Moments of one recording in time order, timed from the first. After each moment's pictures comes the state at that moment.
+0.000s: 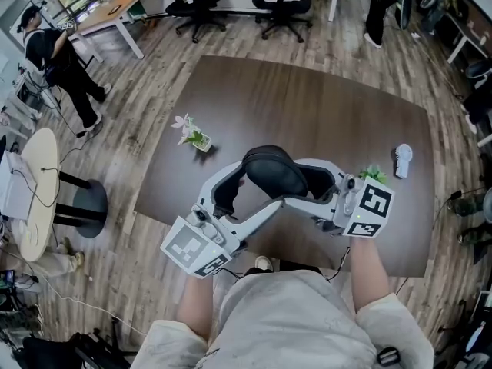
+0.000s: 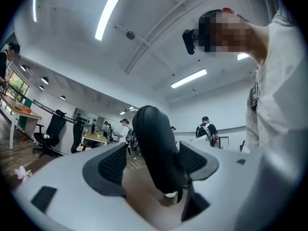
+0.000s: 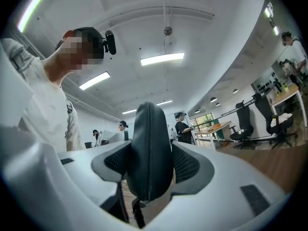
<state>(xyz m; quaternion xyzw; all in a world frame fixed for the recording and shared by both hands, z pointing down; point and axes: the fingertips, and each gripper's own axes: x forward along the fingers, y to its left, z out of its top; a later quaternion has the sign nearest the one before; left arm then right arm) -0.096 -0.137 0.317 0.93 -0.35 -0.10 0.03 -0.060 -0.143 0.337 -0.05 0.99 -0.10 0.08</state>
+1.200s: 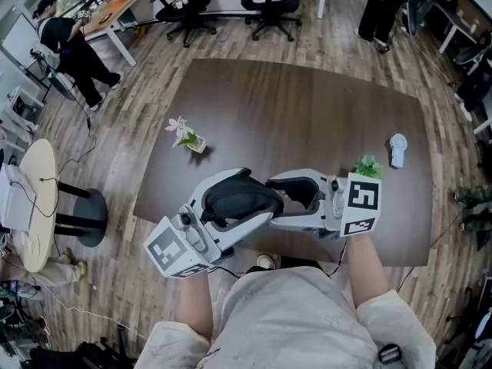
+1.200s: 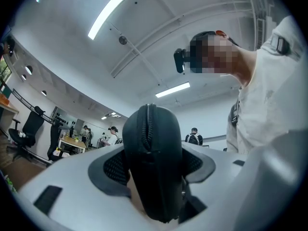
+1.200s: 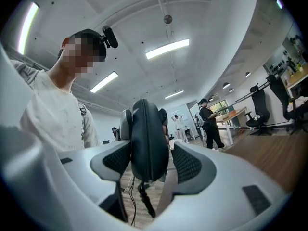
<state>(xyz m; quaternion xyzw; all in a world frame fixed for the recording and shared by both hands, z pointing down) -0.089 -0.096 0.283 0.96 -0.24 -0.15 0.00 -0.077 -0.092 0.343 0.05 0.99 -0.12 0.04</state>
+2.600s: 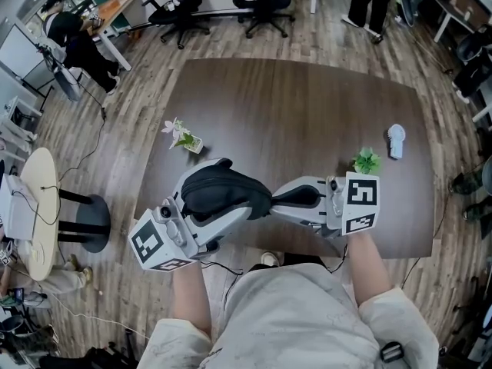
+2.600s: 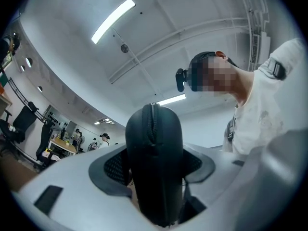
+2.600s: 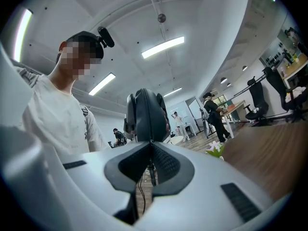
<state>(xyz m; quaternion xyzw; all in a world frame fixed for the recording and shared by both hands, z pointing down) -0.110 -0.097 0.254 0.96 -0.20 -0.21 0.00 -0.068 -0.086 0.360 0.05 0.99 -0.16 0.04</state>
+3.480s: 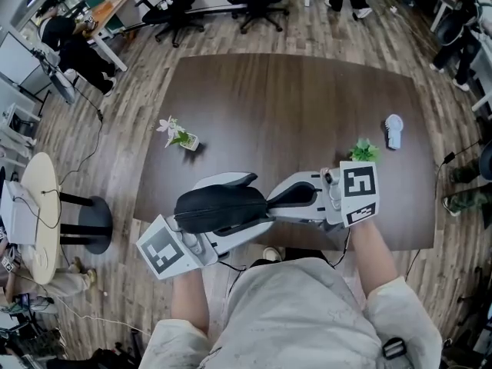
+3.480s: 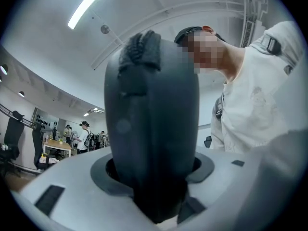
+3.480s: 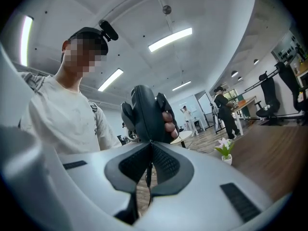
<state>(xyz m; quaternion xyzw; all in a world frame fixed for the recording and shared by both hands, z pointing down) -0.056 -0.071 0.281 0.98 -0.15 -0.08 -0.03 -0.064 -0.067 0.356 0.11 0.98 -0.14 0.01</state>
